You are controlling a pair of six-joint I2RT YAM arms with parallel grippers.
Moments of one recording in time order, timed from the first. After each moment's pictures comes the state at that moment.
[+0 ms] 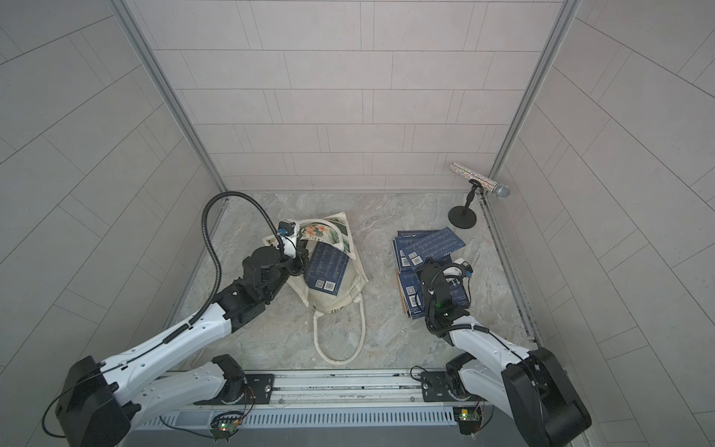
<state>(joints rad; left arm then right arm) -0.69 1.04 0.70 0.11 -0.35 -0.08 0.37 1.09 0.29 0.42 0.53 1.31</state>
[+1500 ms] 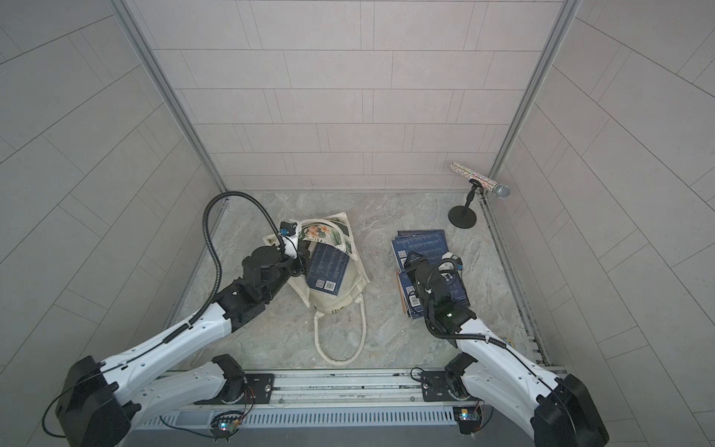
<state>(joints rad) -0.69 1.04 0.70 0.12 -0.28 -0.09 0.58 0.88 0.45 0.06 0.43 1.31</state>
